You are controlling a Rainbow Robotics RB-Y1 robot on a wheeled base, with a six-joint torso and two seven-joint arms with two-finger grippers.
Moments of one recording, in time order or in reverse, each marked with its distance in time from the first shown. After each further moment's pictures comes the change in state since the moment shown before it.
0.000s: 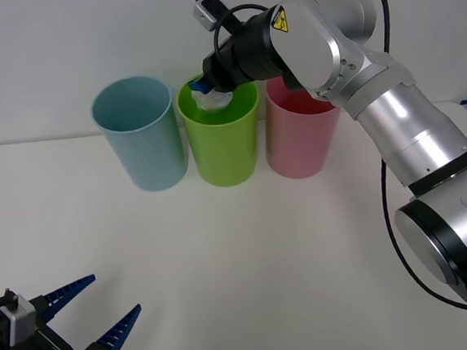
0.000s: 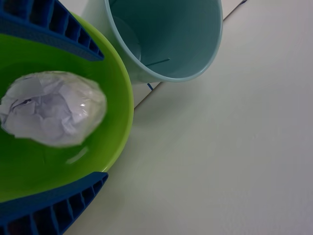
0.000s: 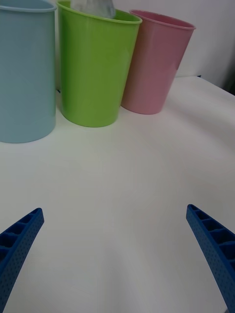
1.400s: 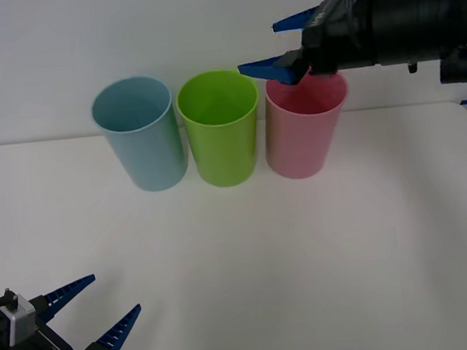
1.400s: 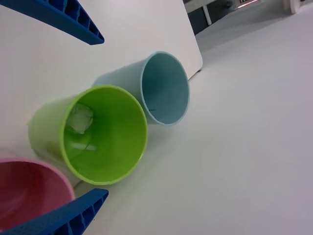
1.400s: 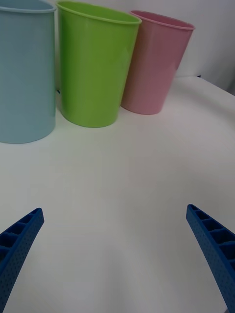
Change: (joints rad) right arm 0.417 -0.389 -0.225 -0.752 -0.575 -0.243 0.027; left arm 0.000 0.000 0.000 0.000 0.000 0.000 0.000
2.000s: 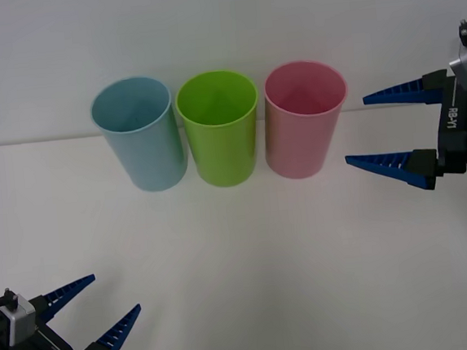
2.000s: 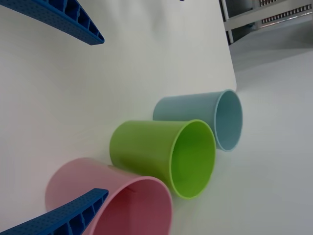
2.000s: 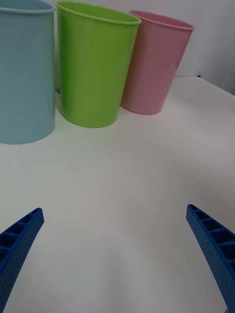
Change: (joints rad) right arm 0.509 -0.057 -0.364 -0.225 -0.300 -0.193 0.347; left arm 0.000 0.000 0.000 0.000 0.000 0.000 0.000
